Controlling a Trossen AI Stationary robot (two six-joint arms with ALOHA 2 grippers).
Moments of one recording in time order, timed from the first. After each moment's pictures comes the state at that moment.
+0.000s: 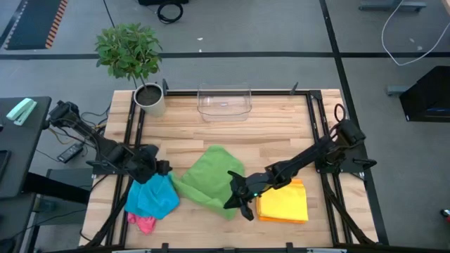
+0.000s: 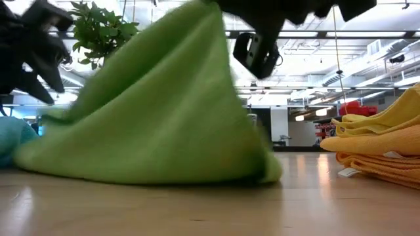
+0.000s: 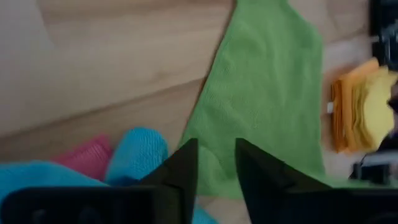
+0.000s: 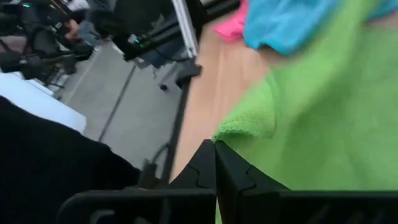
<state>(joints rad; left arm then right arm) -0.61 0.79 0.47 -0.64 -0.49 -1.84 0.41 1.80 1.00 0.37 -0.07 0.59</state>
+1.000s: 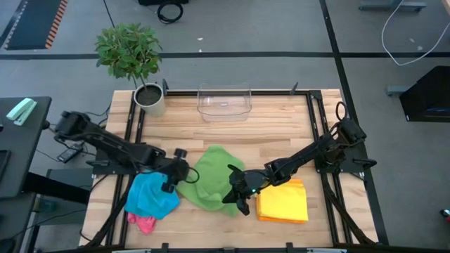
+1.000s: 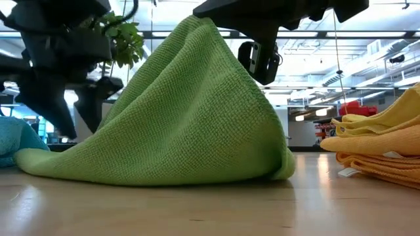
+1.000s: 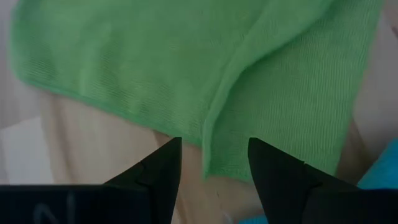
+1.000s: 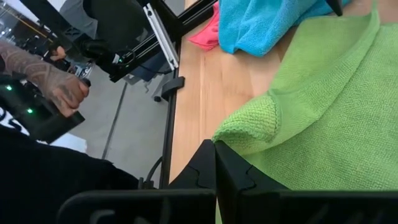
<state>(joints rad) -0.31 1.29 0.58 -0.35 -0.13 0.07 0.38 1.78 1.01 0.34 -0.03 0.72</state>
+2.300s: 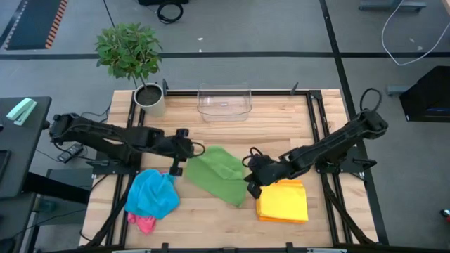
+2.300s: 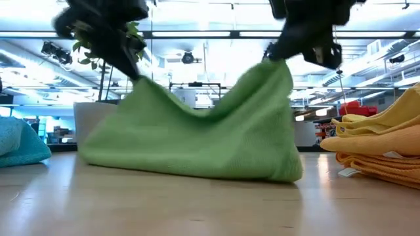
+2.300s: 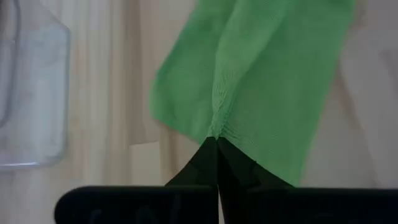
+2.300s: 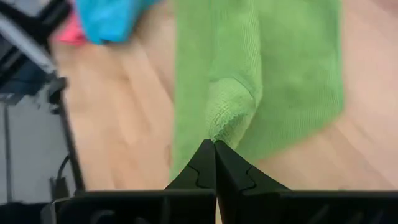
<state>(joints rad) -0.12 1.21 0.87 -0.58 -0.16 0.11 0.40 1.50 1.01 -0.35 0.27 0.97</state>
